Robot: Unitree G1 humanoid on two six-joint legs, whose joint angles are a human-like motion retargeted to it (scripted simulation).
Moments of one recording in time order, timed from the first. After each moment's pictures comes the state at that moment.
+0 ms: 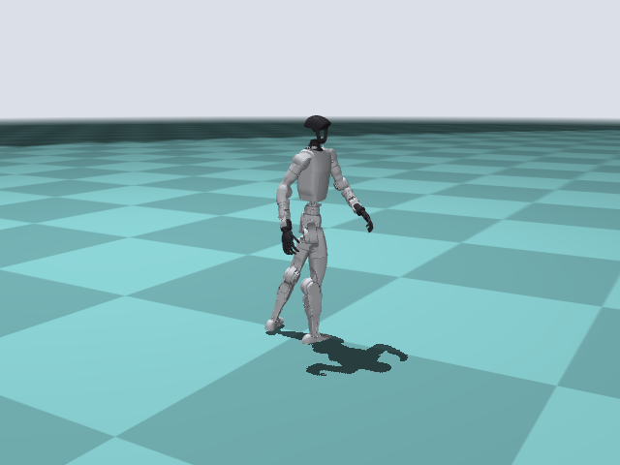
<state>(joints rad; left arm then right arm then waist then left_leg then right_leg) -0.39 0.26 -0.69 0.93 0.16 -0.31 0.12 0.37 -0.39 -0.10 0.82 0.21 -0.13 -0.06 -0.59 0.12 -0.01 0.35 0.23 1.21 0.01 -0.10 -0.17 -0.08 0.18 0.52 -0.09 0.17 0.26</state>
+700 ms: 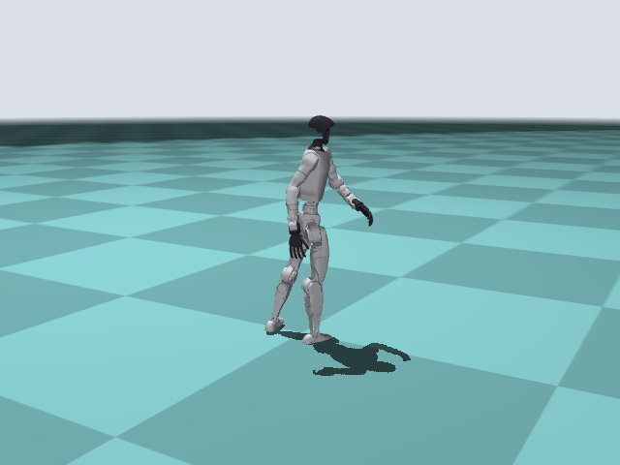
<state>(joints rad) -0.52 0.15 -0.74 0.84 0.13 -0.29 0.07 0.34 -0.46 -0.07 0.94 0.12 -0.06 -0.04 -0.48 0.13 0.05 0.27 0.24 1.02 0.00 -0.12 -0.20 -0.08 0.12 0.36 -0.09 0.15 0.26</state>
